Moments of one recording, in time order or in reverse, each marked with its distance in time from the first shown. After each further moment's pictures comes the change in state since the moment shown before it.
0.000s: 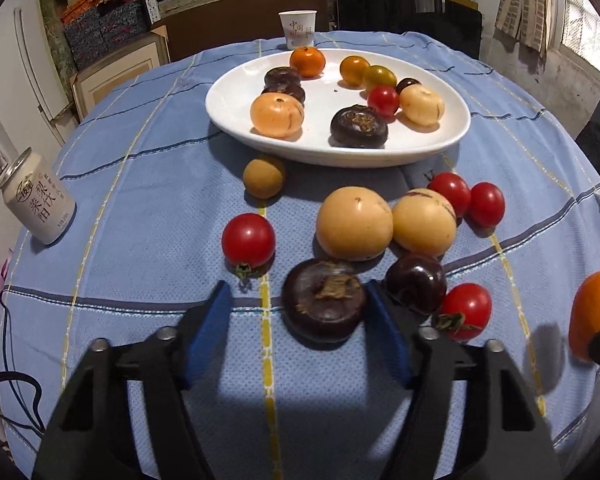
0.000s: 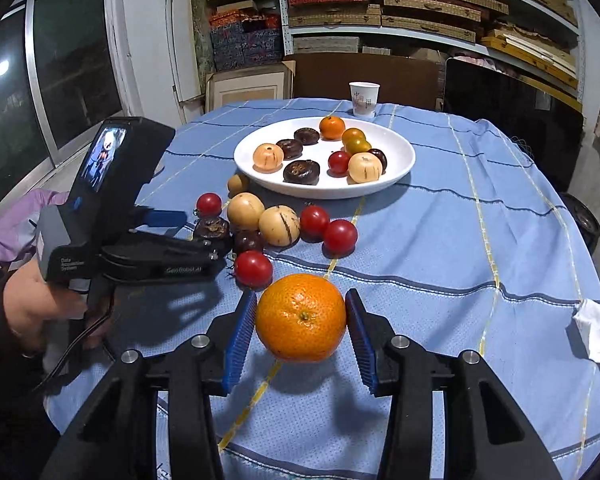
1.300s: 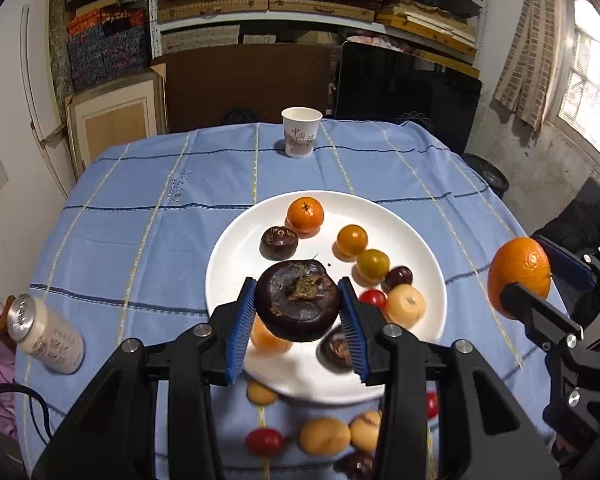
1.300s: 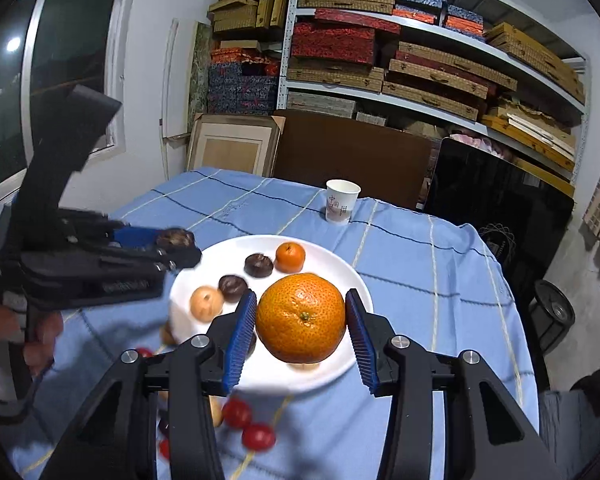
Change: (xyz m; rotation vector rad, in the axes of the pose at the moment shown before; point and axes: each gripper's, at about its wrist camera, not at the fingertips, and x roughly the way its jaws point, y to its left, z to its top) left arm -0.029 0.027 0.159 -0.111 -0.139 -0.082; right arm 0.045 -0.034 0.172 -0.152 -0.164 -0.117
